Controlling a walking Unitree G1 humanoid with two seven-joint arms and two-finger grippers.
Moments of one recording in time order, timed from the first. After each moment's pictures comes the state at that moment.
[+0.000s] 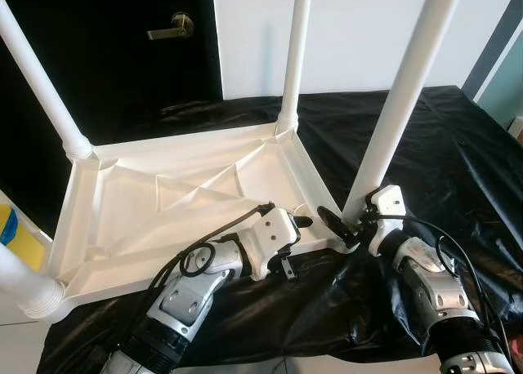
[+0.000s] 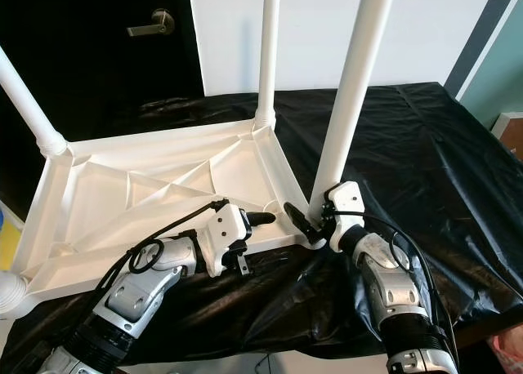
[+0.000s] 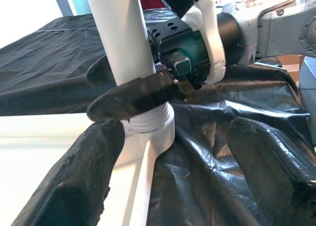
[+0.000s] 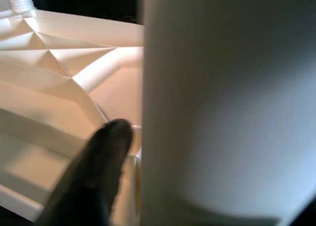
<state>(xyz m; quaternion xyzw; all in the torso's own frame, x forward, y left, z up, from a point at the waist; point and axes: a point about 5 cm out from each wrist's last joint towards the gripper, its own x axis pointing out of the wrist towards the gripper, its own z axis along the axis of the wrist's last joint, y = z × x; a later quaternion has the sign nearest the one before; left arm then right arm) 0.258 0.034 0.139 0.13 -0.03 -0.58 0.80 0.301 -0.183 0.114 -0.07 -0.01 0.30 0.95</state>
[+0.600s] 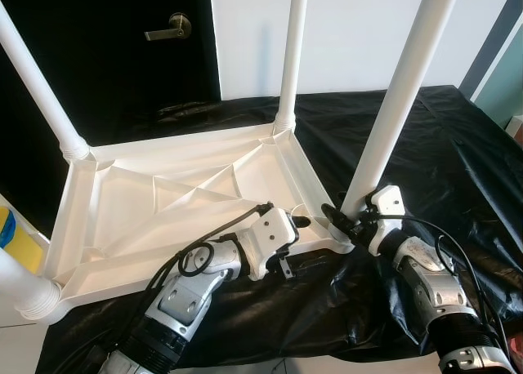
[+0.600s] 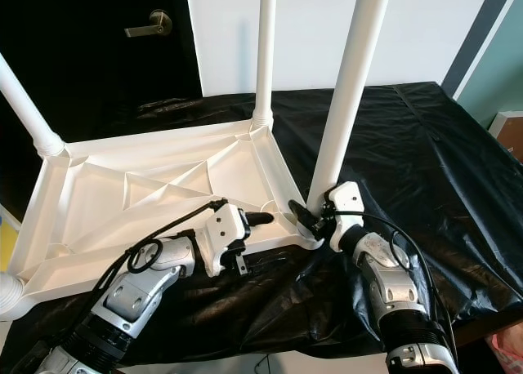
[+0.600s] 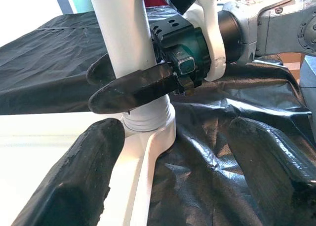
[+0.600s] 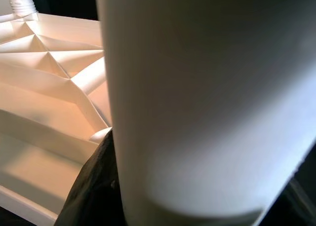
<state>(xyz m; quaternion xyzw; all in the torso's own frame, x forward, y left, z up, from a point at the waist) 0.258 0.035 0.138 0.13 -0.02 -0.58 0.80 0.301 -0.186 0.111 -0.07 -0.02 0.29 0.95</state>
